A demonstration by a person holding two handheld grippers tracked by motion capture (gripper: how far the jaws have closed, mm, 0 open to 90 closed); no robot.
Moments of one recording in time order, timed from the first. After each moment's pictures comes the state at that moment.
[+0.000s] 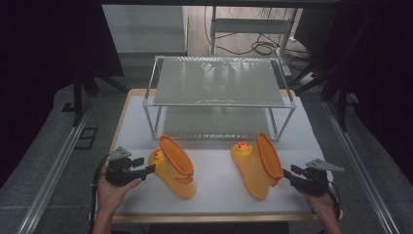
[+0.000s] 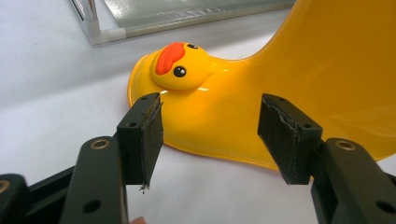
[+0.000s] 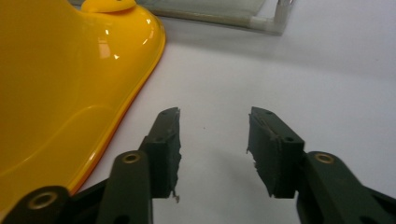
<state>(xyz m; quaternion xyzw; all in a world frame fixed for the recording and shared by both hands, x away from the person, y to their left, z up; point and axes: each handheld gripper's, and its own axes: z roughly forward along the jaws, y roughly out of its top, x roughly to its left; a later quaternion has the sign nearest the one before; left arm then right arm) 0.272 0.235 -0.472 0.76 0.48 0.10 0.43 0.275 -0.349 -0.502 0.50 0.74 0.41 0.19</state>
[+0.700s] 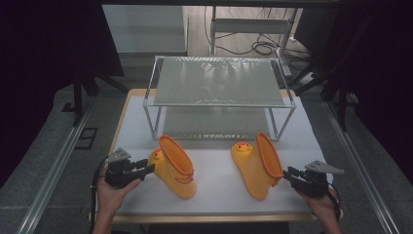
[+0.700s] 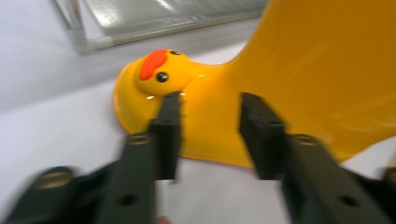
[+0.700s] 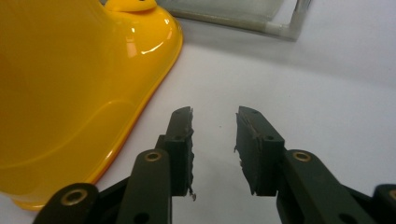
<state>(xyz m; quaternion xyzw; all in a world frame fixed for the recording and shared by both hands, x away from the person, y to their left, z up) 0.263 0.231 -0.466 0.76 0.47 0.09 0.45 0.268 -0.345 -0.499 0.48 0.75 0.41 0.19</state>
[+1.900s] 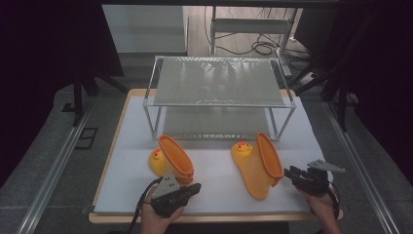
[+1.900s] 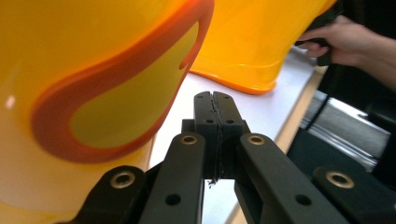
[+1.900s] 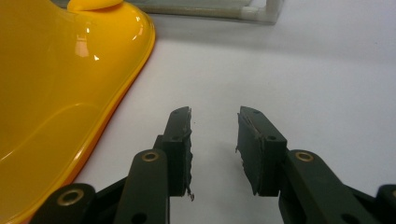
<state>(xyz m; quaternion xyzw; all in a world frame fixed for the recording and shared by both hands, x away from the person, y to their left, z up) 0.204 0.100 -0.468 0.79 0.33 0.10 0.52 0.278 -0.356 -0.512 0.51 0.73 0.42 0.18</state>
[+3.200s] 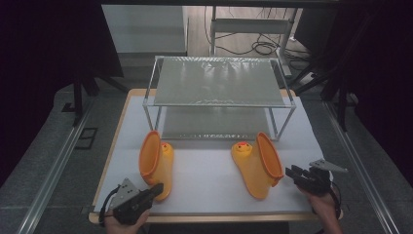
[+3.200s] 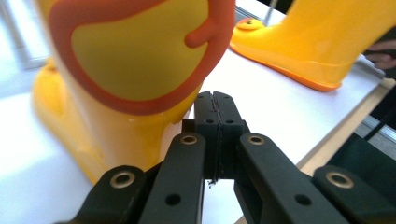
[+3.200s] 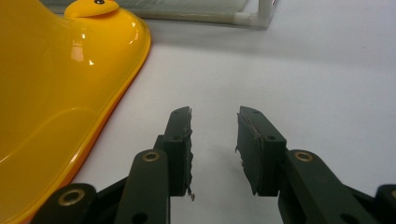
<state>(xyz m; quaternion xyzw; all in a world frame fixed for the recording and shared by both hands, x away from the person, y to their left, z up) 0.177 0.197 -0.470 0.73 0.43 0.17 0.50 0.278 -0.360 -0.511 0.52 0.72 0.42 0.18</state>
